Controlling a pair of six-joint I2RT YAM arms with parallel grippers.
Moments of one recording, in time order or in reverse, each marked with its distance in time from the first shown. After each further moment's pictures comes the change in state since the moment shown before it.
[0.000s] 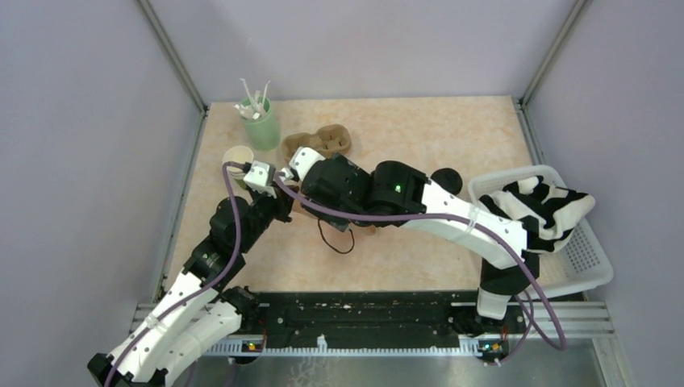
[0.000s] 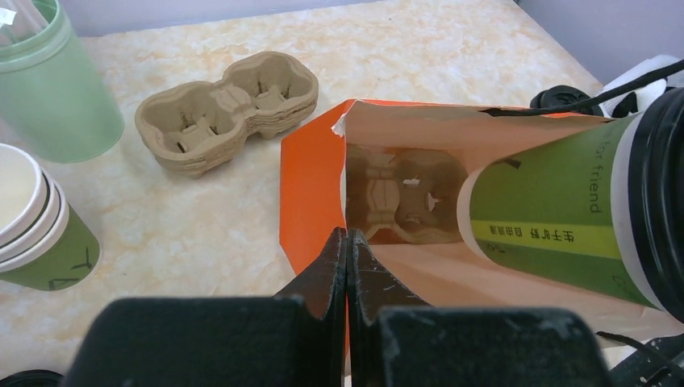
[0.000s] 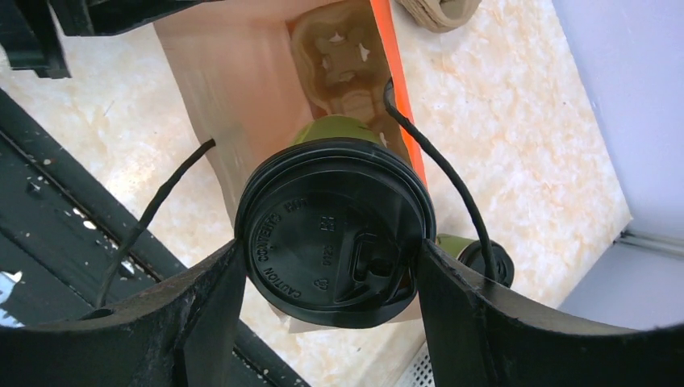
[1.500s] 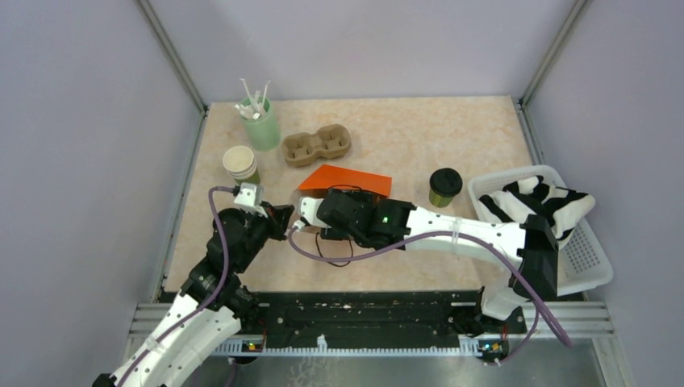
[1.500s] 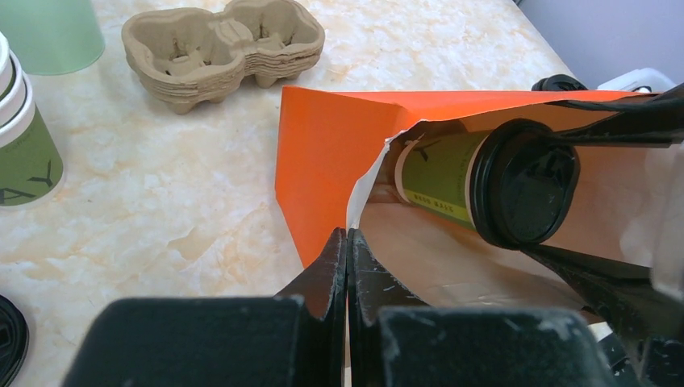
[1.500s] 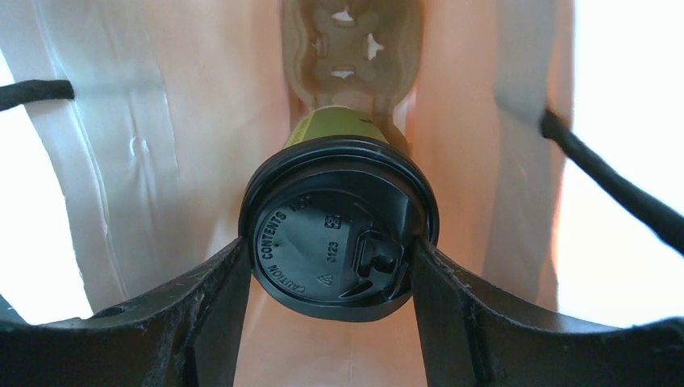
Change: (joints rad) left arm 0.000 -0.231 -0.202 -0.048 -0.034 -0.144; right arm -0.063 -0.206 -0.806 0.640 0.001 -0.485
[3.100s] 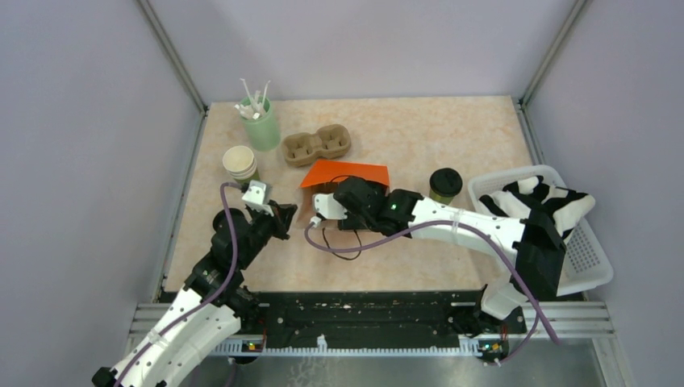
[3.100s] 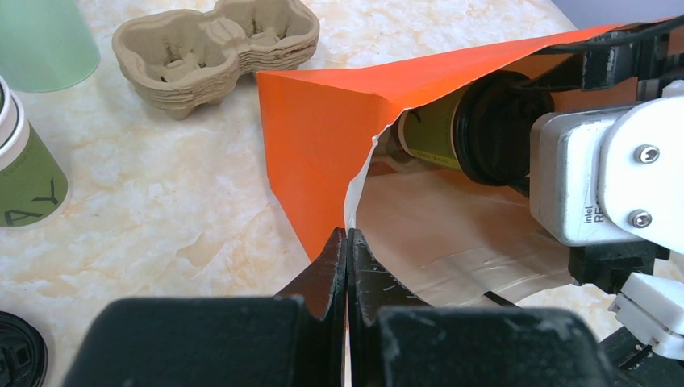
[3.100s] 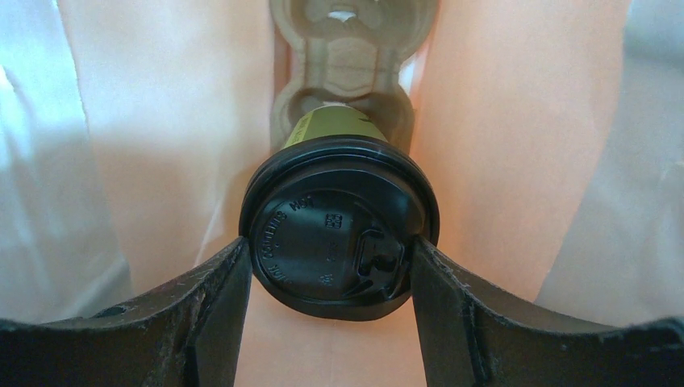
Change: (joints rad) left arm 0.000 0.058 0.006 0.023 0.028 0.074; right arm -0.158 -0.019 -0.142 0.115 -0.105 -0.294
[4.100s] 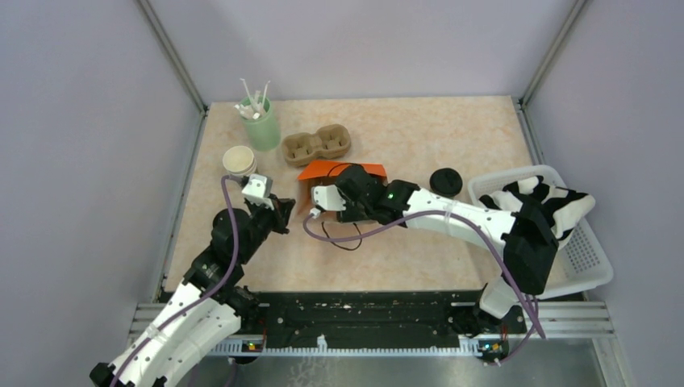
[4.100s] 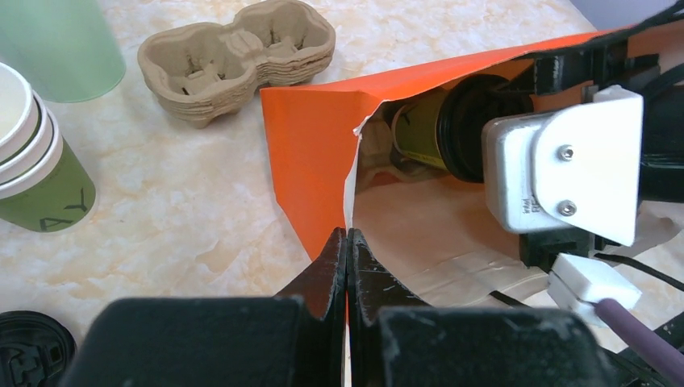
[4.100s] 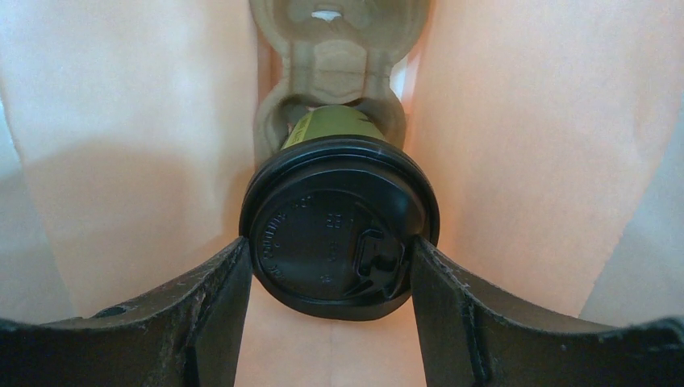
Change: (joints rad) left arm 0.000 0.065 0.071 -0.021 -0.032 0.025; right arm -0.076 0.049 0.018 0.071 -0.096 -0.090
